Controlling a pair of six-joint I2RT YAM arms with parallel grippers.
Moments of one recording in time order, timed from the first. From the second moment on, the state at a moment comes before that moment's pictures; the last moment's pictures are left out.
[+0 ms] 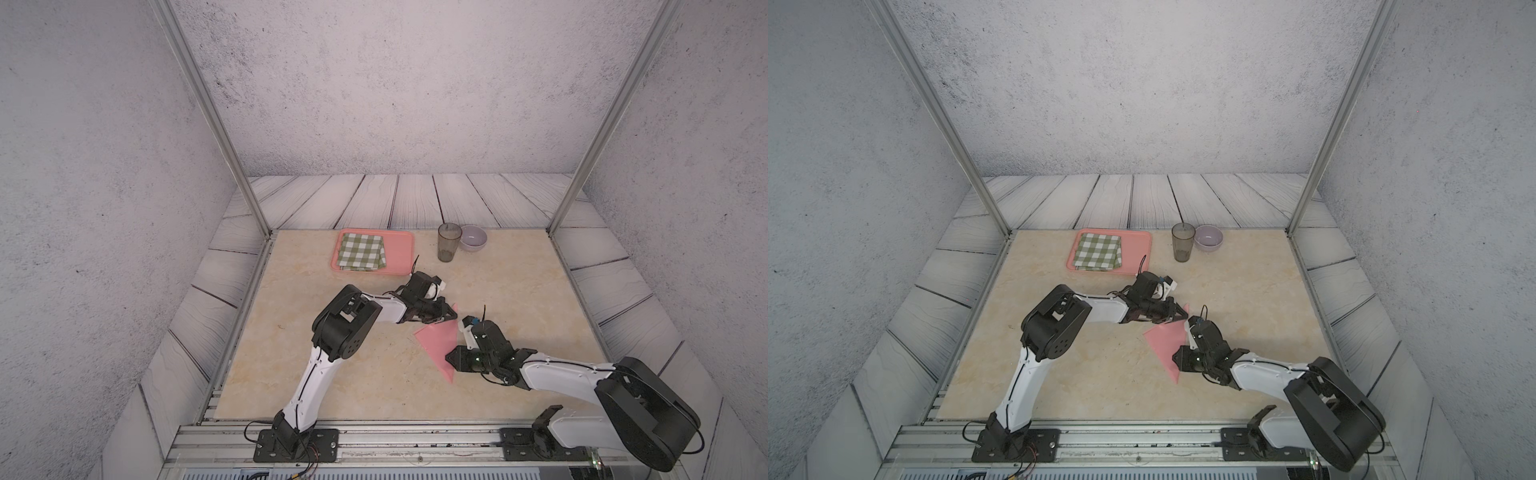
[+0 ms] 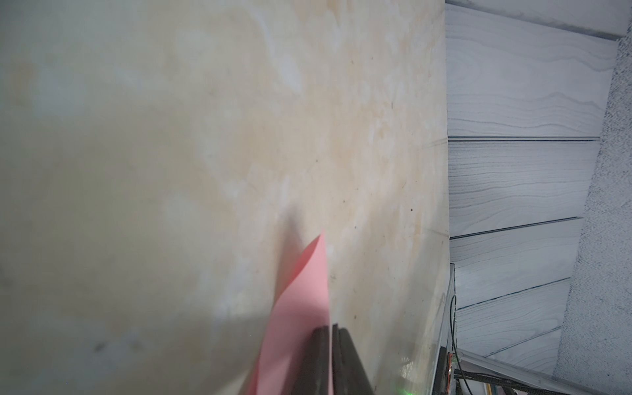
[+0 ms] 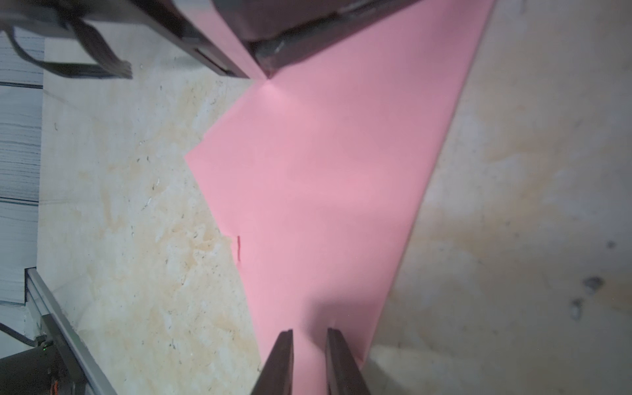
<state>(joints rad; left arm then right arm) -0.74 2.31 1.40 0.22 0.65 -0.82 0.64 1.30 0.35 0.07 -0.26 0.67</state>
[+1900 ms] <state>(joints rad) -0.86 1.79 0.77 0.27 0.49 -0.74 0.61 1.54 0.50 0.12 -0.46 0.79</state>
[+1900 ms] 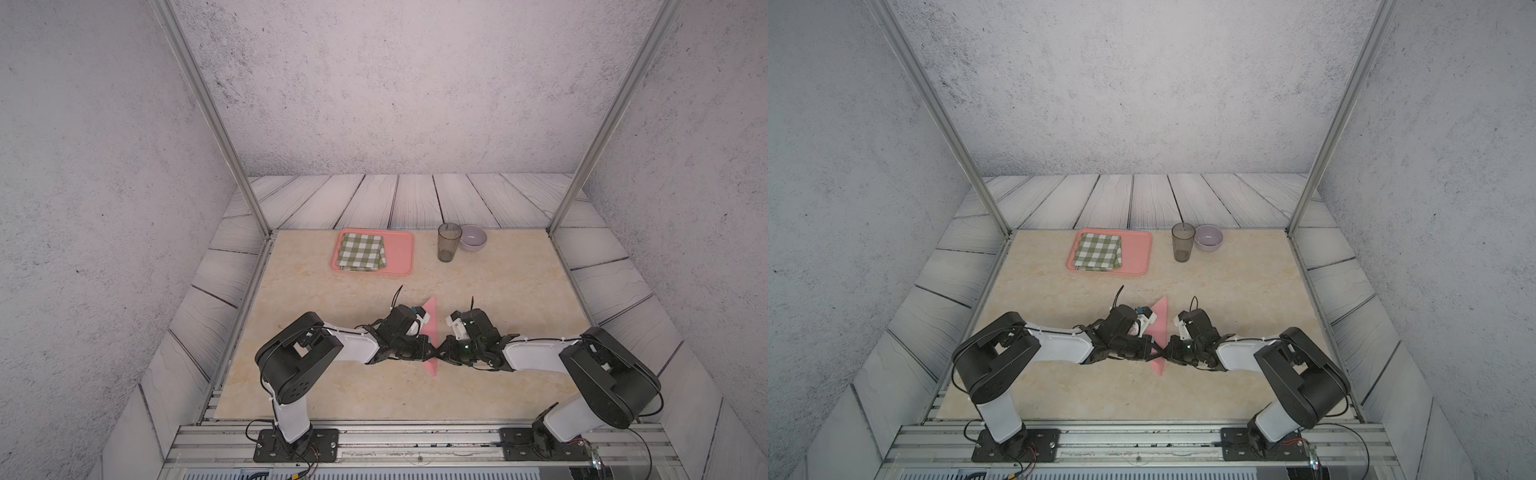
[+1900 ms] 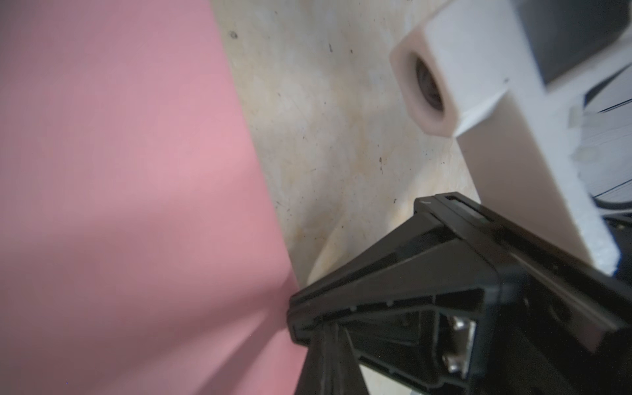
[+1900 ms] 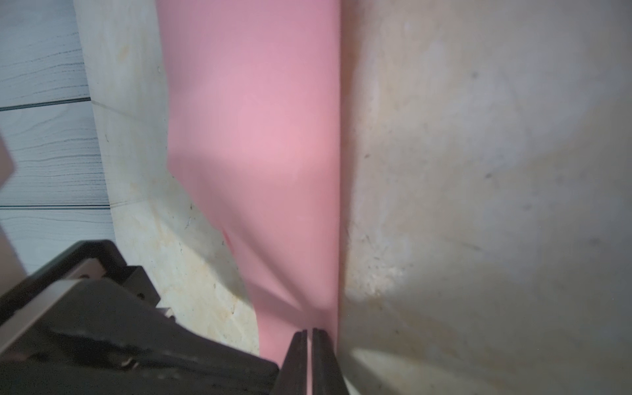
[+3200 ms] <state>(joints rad) -0.87 1.80 0.75 0.20 0.53 -0.60 0.59 1.59 0.56 0.08 -0.48 0.82</state>
